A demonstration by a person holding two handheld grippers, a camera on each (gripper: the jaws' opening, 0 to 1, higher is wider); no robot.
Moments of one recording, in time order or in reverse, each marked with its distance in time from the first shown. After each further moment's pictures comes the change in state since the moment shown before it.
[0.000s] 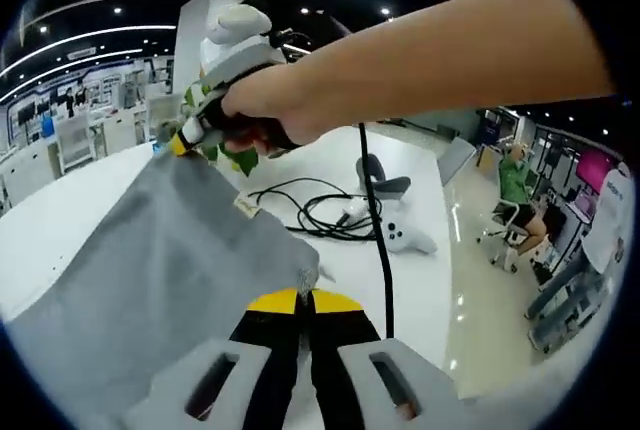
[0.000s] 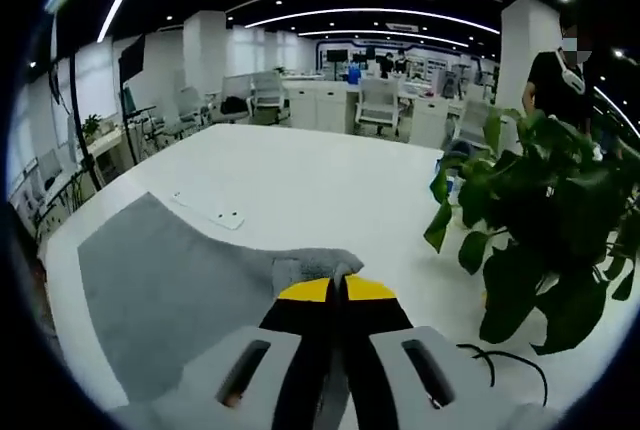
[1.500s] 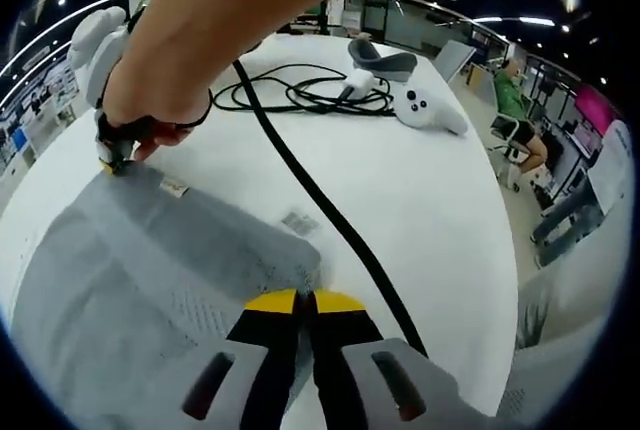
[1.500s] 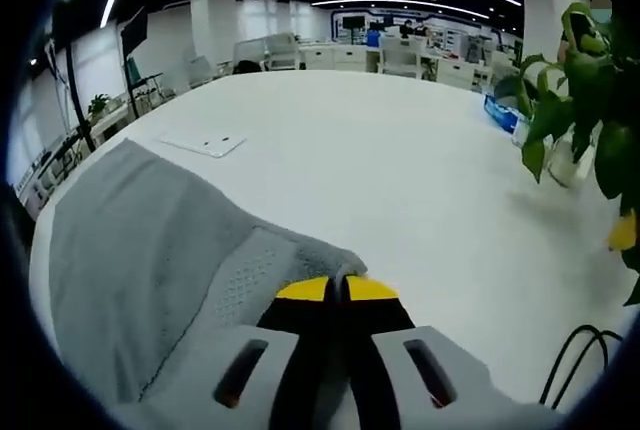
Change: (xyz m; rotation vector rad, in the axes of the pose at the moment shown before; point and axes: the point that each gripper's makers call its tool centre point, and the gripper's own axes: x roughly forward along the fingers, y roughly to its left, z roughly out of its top) left arm 0.082 0.010 -0.132 0.100 0.354 -0.039; right arm 0.127 0.035 -0.119 0.002 0.140 0.096
